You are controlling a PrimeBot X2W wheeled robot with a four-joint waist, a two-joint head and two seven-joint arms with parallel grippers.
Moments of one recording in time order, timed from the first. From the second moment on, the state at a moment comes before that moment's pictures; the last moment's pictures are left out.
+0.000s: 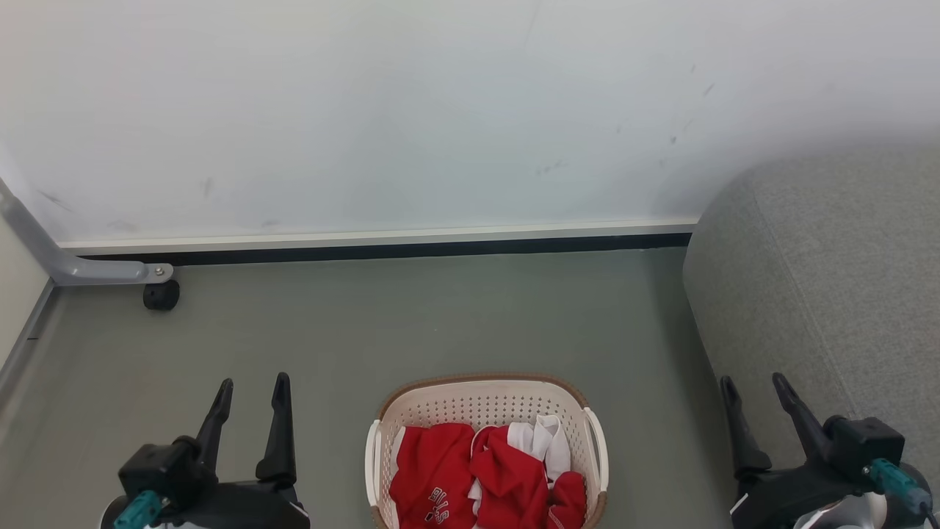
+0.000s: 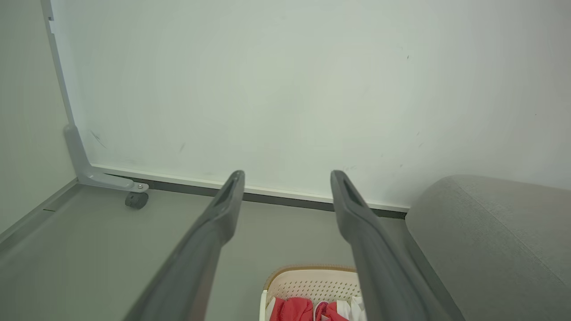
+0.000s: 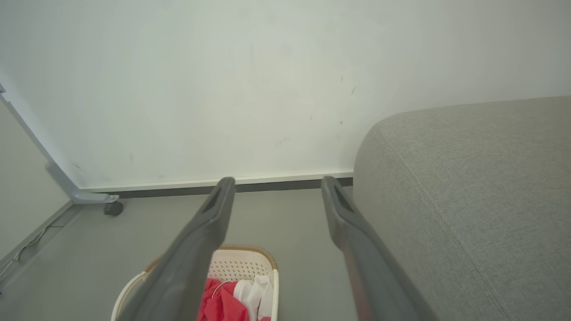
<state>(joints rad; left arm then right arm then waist) -0.08 0.18 -0.21 0.19 -0.54 0.07 -0.20 -0.13 -0.25 0.28 0.30 0.46 -0.03 -0.20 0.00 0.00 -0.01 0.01</state>
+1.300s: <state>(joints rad) -0.07 0.16 -0.23 0.27 -0.40 0.11 -0.23 -0.13 -0.26 0.32 0.36 0.30 -0.06 -0.25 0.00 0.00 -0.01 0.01</state>
